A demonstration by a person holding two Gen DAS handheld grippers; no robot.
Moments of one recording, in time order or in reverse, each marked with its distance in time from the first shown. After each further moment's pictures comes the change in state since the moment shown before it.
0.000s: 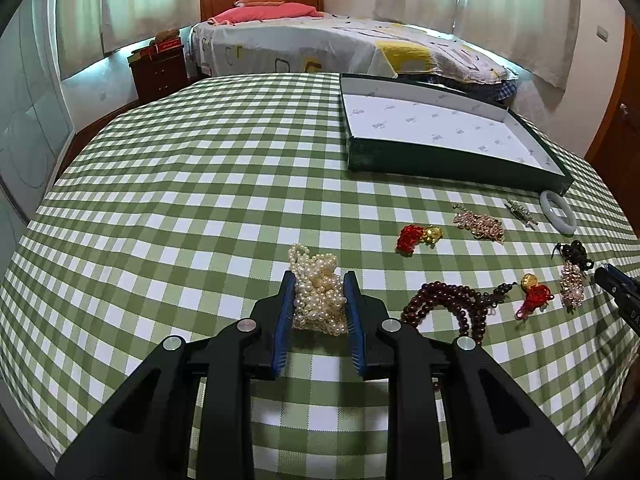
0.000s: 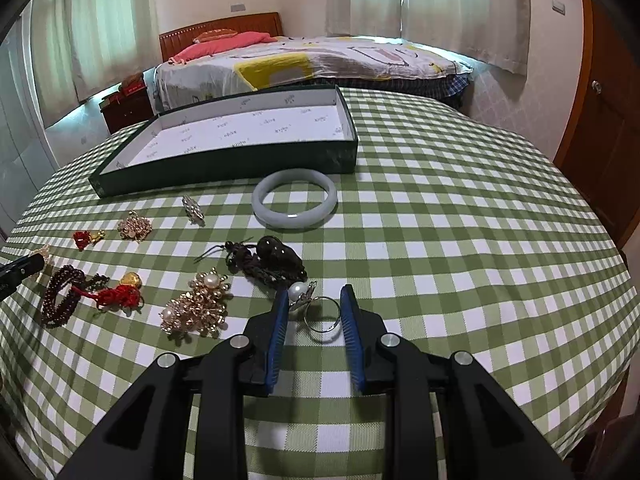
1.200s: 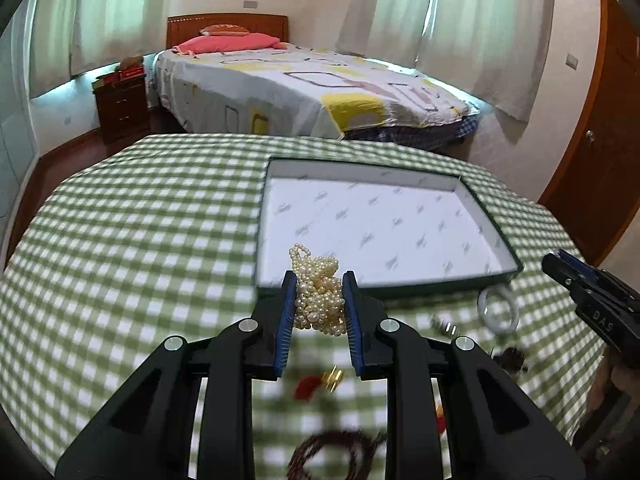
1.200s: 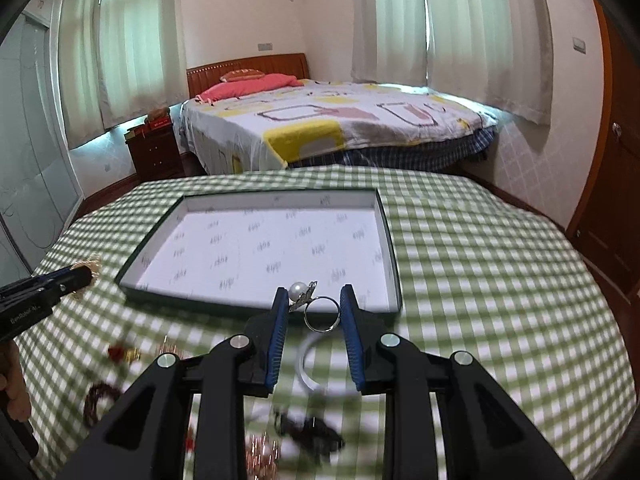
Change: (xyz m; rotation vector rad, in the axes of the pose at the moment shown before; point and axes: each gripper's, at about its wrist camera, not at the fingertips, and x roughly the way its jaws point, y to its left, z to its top) left arm 0.010 -0.052 0.103 0.006 -0.110 -0.163; right arm 0.000 0.026 0.109 -0.052 -0.157 0.079
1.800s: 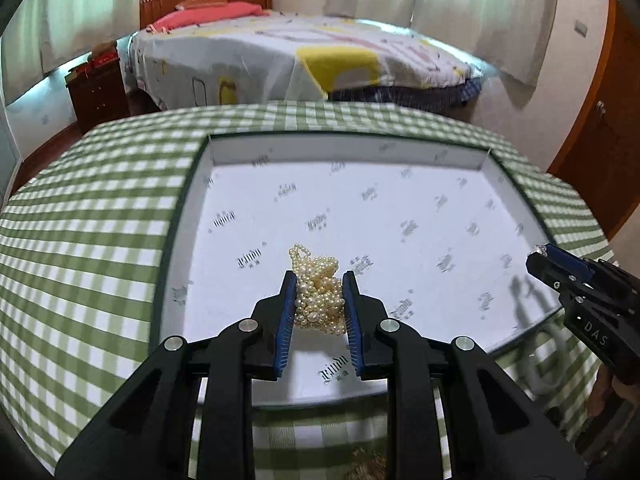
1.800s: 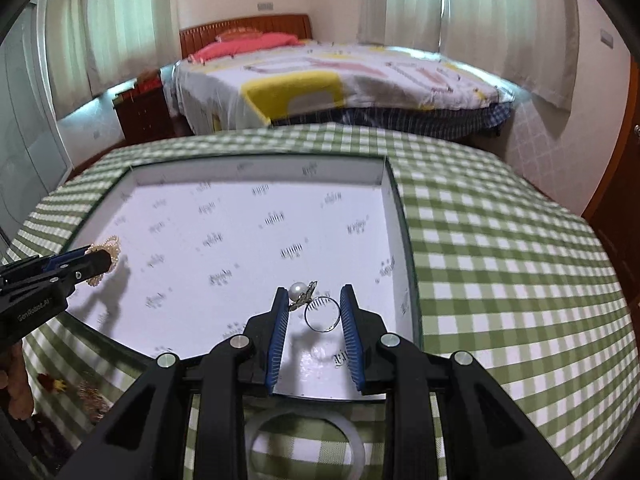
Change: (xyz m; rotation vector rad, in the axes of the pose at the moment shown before) left arm 0.127 -0.026 0.024 0.054 0.144 0.003; right arm 0.106 -0.020 0.011 -0.025 0.169 -0.004
